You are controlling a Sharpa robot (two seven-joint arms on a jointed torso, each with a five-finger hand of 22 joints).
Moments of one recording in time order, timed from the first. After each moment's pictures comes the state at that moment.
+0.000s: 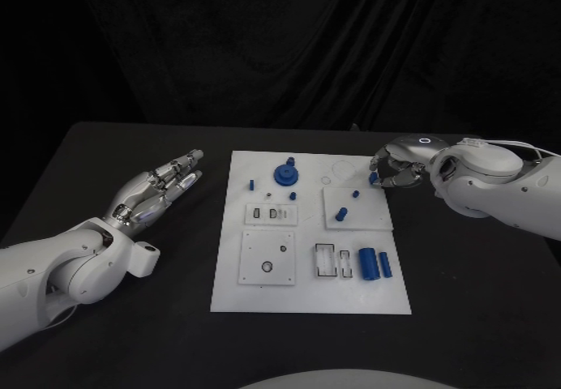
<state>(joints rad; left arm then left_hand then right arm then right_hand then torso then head) 1.24 -0.97 -0.21 1.51 -0.30 -0.08 0.68 1.44 0.24 -0.29 0.29 0.37 0.31 0.01 0.03 0.04 0.06 0.03 0.09 0.02 0.00 0.04 0.01 0.00 0.16 0.00 0.15 0.01 0.00 1.42 -1.06 -0.25 1.47 -1.64 -0.26 -0.14 1.32 -0.12 0.18 0.20 0.28 0.77 0.06 0.17 0.52 1.47 -0.01 1.57 1.31 1.46 -0.07 1.57 1.31 0.06 1.46 0.03 1.34 1.31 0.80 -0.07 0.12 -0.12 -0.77</state>
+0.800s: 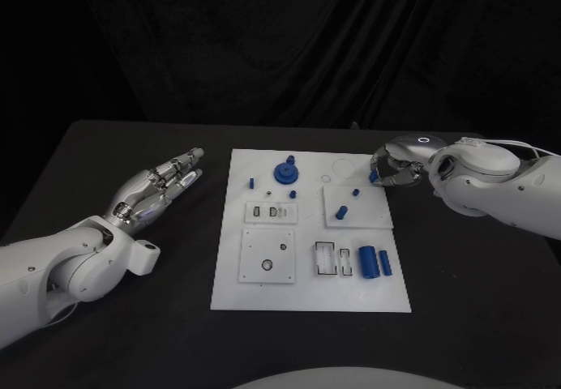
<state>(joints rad) 1.24 -0.97 -0.21 1.50 -0.30 -0.07 0.68 1.44 0.24 -0.29 0.29 0.38 0.30 0.02 0.03 0.04 0.06 0.03 0.09 0.02 0.00 0.05 0.01 0.00 0.16 0.00 0.16 0.01 0.00 1.41 -1.05 -0.25 1.45 -1.64 -0.26 -0.15 1.35 -0.10 0.18 0.20 0.28 0.75 0.06 0.22 0.68 1.47 -0.01 1.57 1.31 1.46 -0.07 1.57 1.31 0.06 1.46 0.03 1.33 1.31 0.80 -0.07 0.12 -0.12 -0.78</state>
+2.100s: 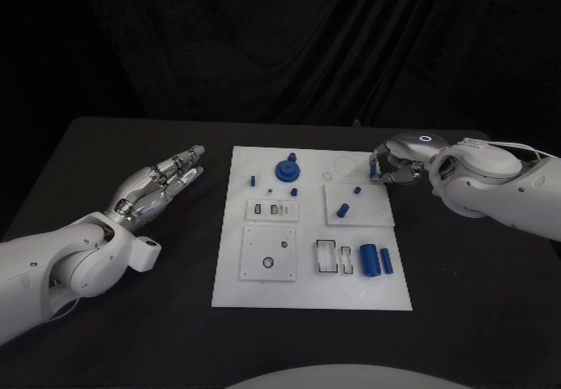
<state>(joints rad) 1.24 -0.97 -0.21 1.50 -0.30 -0.06 0.68 1.44 0.25 -0.28 0.29 0.40 0.30 0.02 0.03 0.04 0.06 0.04 0.09 0.02 0.00 0.05 0.01 0.00 0.16 0.01 0.16 0.01 0.00 1.40 -1.04 -0.25 1.46 -1.64 -0.32 -0.14 1.35 -0.06 0.19 0.18 0.28 0.82 0.04 0.24 0.75 1.46 -0.02 1.57 1.31 1.47 -0.08 1.57 1.31 0.06 1.46 0.03 1.34 1.31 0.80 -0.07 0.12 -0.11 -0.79</state>
